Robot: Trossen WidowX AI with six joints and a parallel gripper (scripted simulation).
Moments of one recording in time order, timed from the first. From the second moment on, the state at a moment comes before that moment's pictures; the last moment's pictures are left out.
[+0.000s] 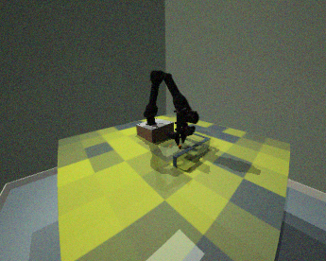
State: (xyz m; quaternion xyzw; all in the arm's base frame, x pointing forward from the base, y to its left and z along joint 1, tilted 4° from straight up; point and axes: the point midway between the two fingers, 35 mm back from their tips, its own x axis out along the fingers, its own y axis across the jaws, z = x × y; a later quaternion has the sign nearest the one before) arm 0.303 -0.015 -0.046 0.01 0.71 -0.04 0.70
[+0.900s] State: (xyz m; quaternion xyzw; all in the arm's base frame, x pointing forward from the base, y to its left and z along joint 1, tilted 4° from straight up) arm 0.296 -0.015 -0.055 0.01 0.73 -0.04 0.69
